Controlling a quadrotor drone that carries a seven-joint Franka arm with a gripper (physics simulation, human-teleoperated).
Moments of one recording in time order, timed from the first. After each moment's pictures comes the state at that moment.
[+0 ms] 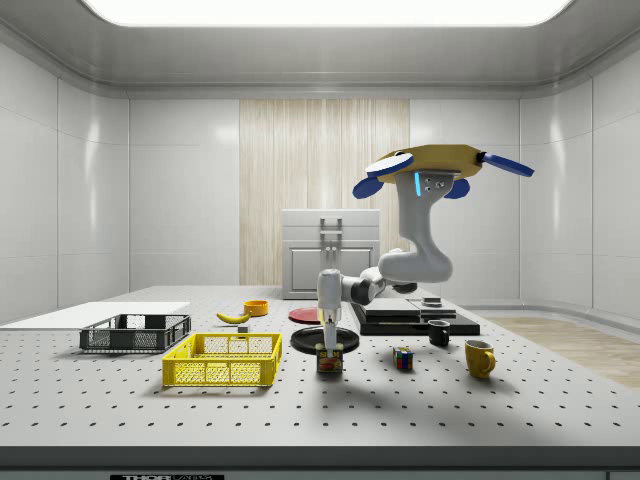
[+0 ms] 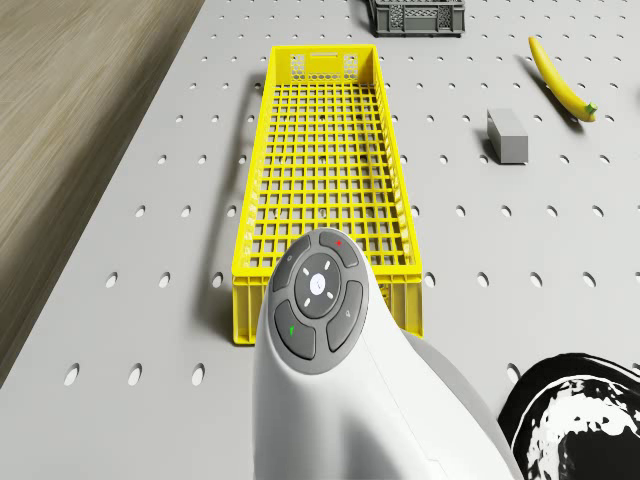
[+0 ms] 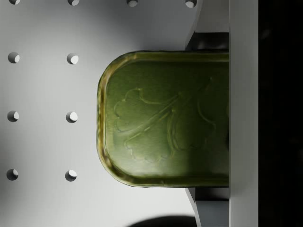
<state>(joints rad) -1.18 -1.49 1.23 -2.84 -1.92 1.59 1.66</state>
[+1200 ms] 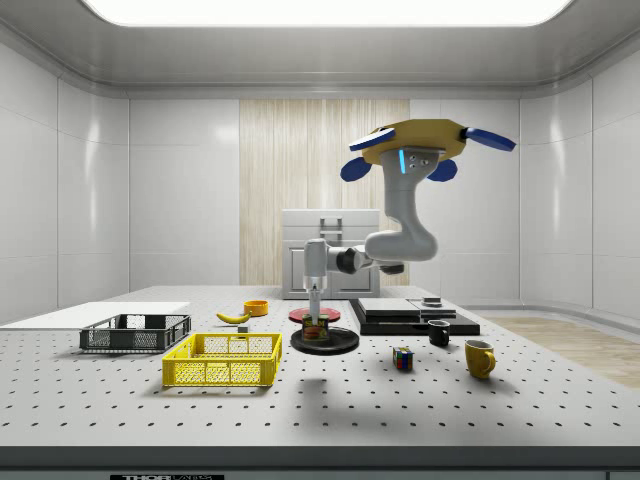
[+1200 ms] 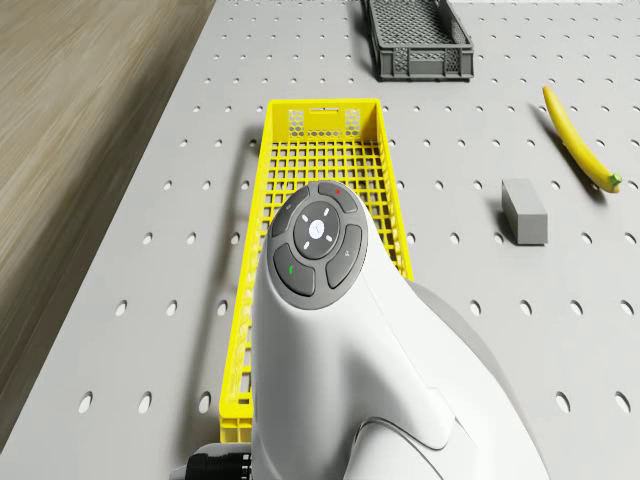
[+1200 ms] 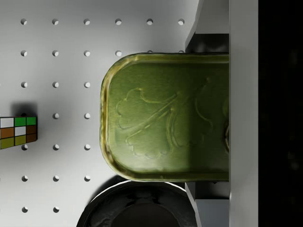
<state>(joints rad) -1.17 -1.50 1.36 -2.87 -1.79 1.56 1.69</state>
